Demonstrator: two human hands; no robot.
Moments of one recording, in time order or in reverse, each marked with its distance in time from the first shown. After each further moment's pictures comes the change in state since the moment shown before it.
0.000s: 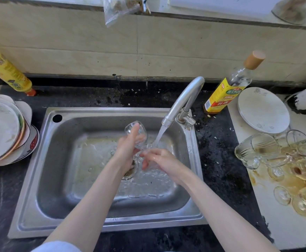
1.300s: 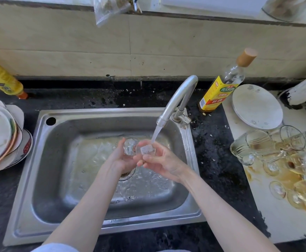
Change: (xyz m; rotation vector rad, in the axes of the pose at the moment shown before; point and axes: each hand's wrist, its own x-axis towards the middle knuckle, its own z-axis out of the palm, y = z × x) left_hand 0.007 -0.010 -0.009 -0.764 -0.050 -0.691; right_hand -0.008 0.001 -0.010 0.505 -0.238 -0.113
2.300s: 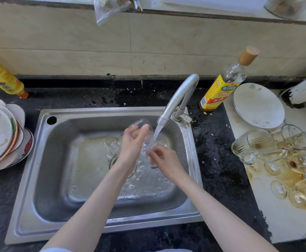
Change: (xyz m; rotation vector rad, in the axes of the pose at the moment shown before) left_hand -0.016 -0.029 0.023 0.866 -0.060 0.893; right_hand 0.015 0.027 -0.016 -0.929 0.508 -0.151
